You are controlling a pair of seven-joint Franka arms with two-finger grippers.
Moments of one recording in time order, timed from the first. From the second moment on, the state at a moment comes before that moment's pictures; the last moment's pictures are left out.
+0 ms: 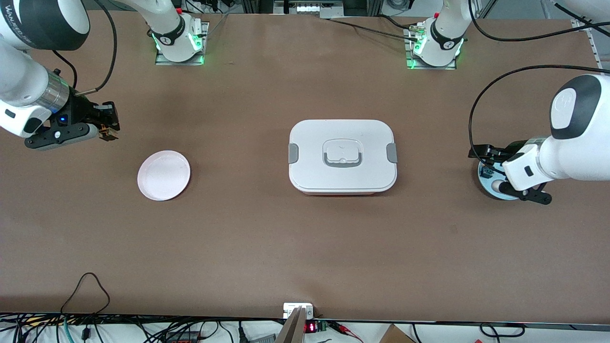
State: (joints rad) left arm 0.14 0.38 -0.20 -1.44 -0.01 1.48 0.09; right arm 0.44 0.00 -0.37 -1.82 0.01 1.72 -0.21
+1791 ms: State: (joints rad) left arm 0.18 0.25 -0.19 -1.30 0.00 1.42 -0.07; right arm 0.04 0.00 0.01 -1.86 0.02 1.80 -0.21
